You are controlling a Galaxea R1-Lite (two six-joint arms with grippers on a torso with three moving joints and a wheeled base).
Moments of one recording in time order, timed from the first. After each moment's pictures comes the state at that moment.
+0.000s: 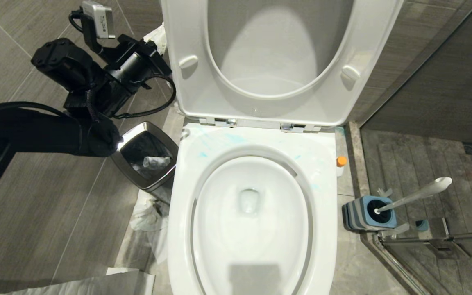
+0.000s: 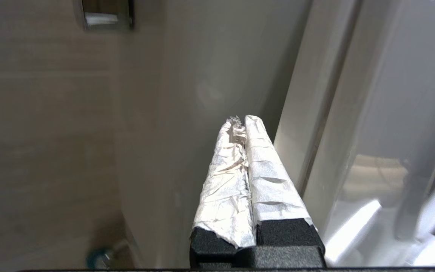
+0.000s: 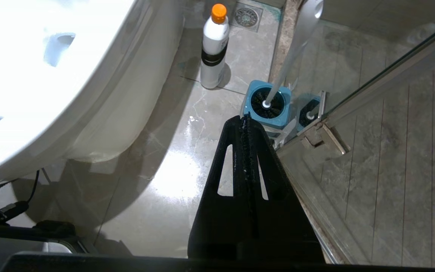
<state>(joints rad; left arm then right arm) -0.25 2.08 -1.58 -1.26 -0.57 -0.11 -0.01 0.00 0.00 -0.02 0.03 -0.08</state>
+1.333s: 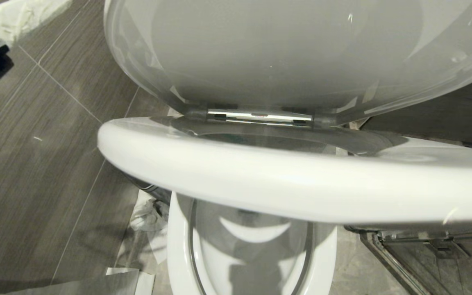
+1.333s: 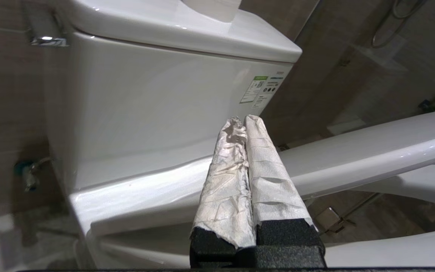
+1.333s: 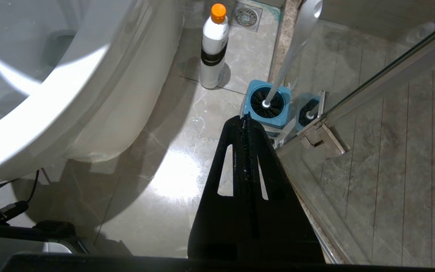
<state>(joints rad) -0.23 1.19 -0.90 -0.82 -0.62 -0.25 -0.01 0.00 0.00 -0.02 0.03 -0.08</state>
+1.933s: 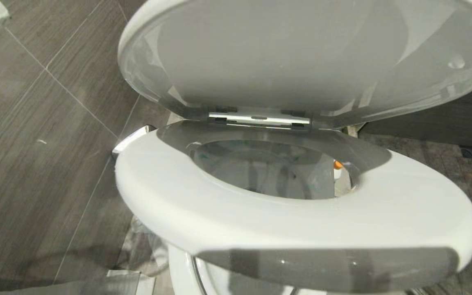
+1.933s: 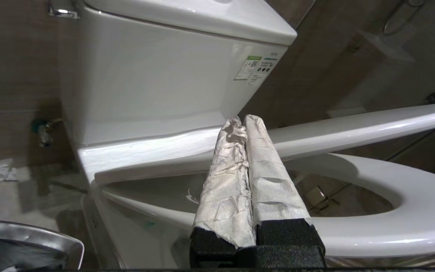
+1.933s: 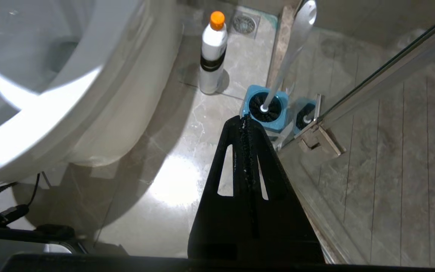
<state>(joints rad) -0.18 0.99 -0.92 -0.47 -0.60 -0.25 -0.01 0.00 0.00 -0.02 0.03 -0.08</state>
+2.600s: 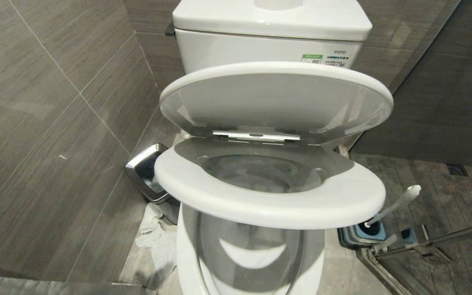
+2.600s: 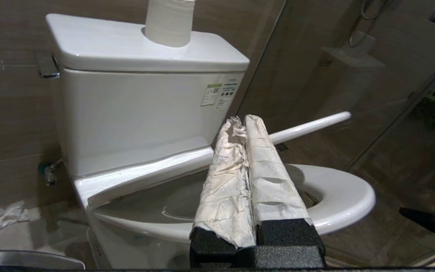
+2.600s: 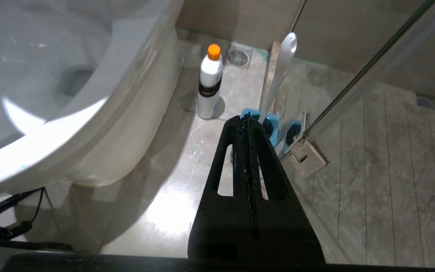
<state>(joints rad) -0.17 0.91 -0.87 -0.46 -0.61 -0.24 -0.01 0.00 0.00 -0.02 0.03 -0.08</state>
